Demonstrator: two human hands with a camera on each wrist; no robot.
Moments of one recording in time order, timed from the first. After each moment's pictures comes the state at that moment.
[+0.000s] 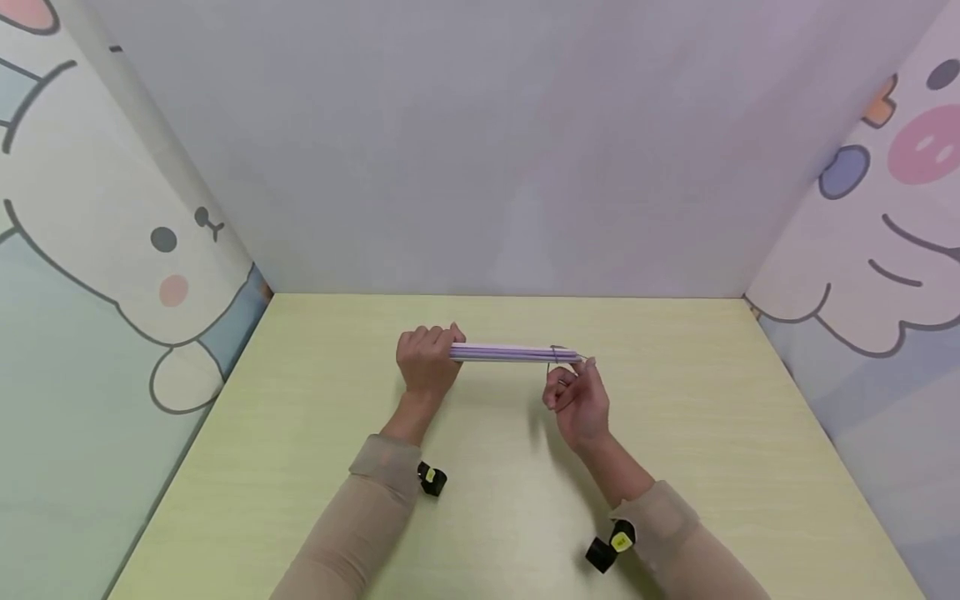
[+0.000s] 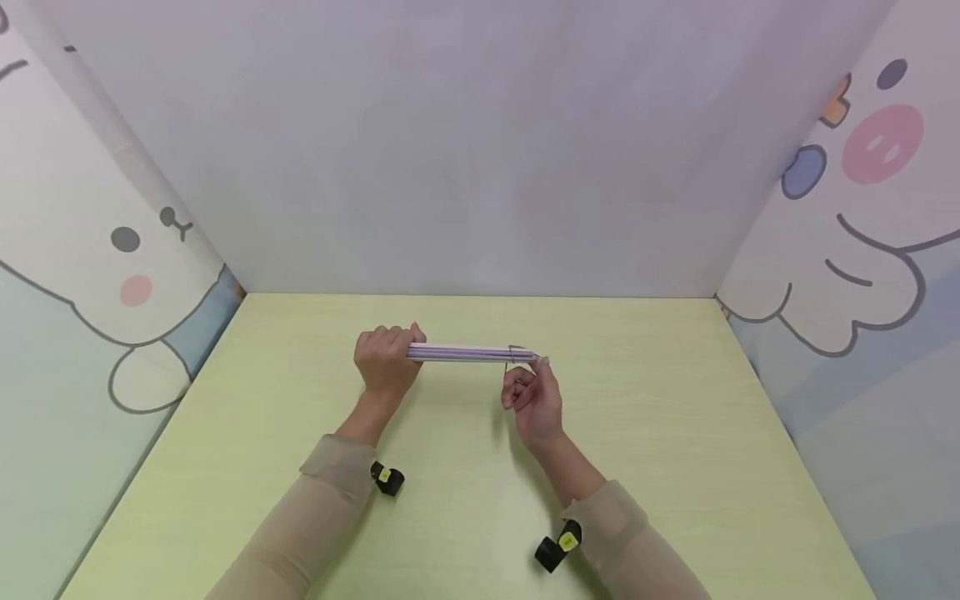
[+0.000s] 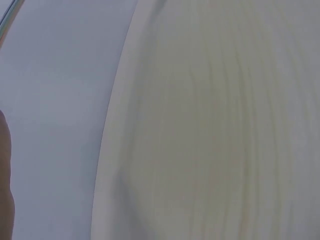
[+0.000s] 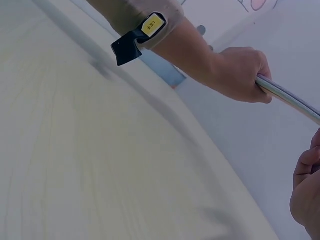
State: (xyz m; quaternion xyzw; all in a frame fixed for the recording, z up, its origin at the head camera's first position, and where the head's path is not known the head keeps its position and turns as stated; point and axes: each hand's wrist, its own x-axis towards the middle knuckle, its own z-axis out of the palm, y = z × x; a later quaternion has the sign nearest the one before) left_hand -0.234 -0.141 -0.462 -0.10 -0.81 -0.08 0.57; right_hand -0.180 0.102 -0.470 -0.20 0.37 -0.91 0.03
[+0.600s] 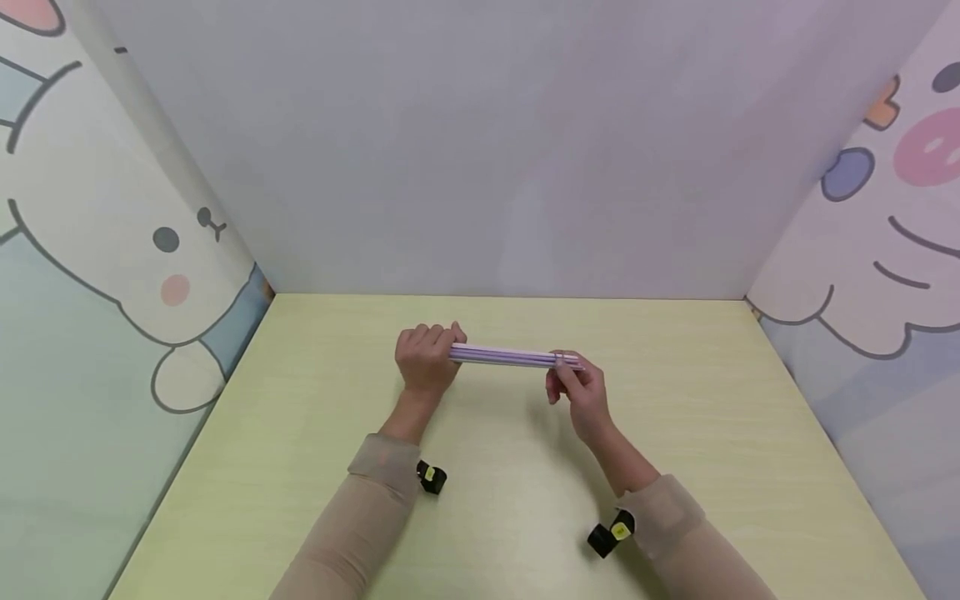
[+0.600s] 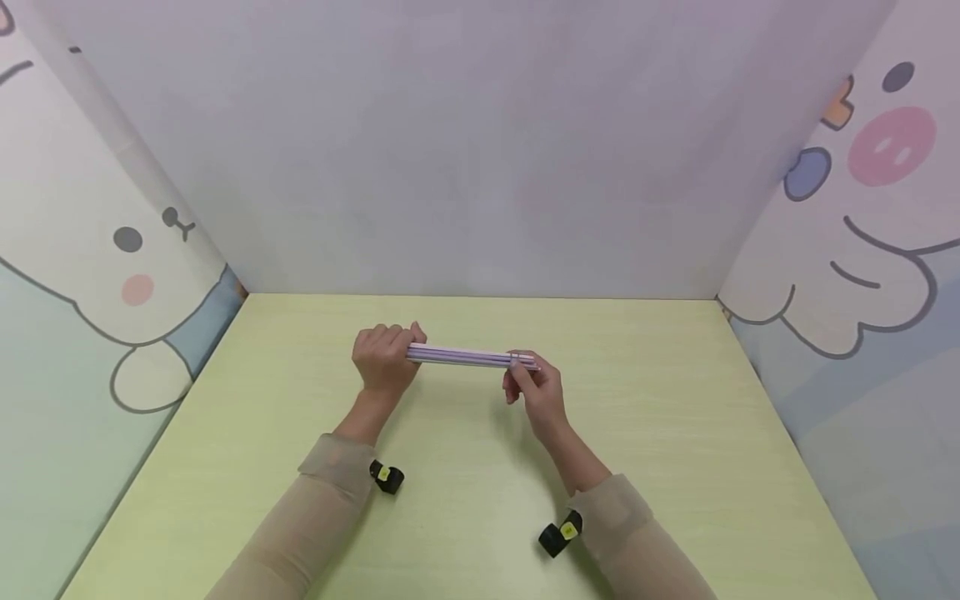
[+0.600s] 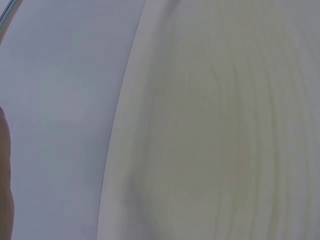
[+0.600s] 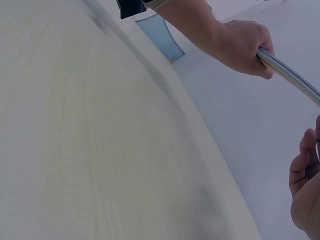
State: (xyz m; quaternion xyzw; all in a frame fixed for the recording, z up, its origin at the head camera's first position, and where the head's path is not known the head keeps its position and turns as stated) left_hand -0.236 -0.143 -0.457 -0.13 -0.78 -0.08 0.60; right_hand -0.195 0.112 -0.471 -0.23 0.57 -0.78 -0.07
